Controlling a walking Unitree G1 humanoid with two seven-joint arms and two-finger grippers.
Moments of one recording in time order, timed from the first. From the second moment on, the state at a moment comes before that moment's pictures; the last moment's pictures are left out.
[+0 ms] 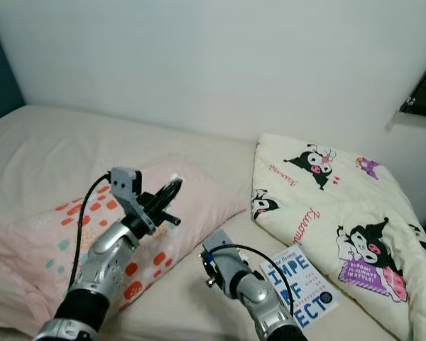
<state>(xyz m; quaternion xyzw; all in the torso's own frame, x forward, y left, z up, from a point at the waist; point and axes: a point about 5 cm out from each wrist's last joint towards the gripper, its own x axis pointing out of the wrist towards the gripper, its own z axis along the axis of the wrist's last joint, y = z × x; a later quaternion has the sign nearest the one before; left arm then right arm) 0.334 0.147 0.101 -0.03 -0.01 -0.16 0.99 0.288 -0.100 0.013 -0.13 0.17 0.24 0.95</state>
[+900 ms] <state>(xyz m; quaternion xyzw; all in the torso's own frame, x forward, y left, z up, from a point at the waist) 0.278 0.182 0.046 -0.02 0.09 0.01 1.00 0.298 -0.116 0.030 -0.06 0.11 0.15 0.98</state>
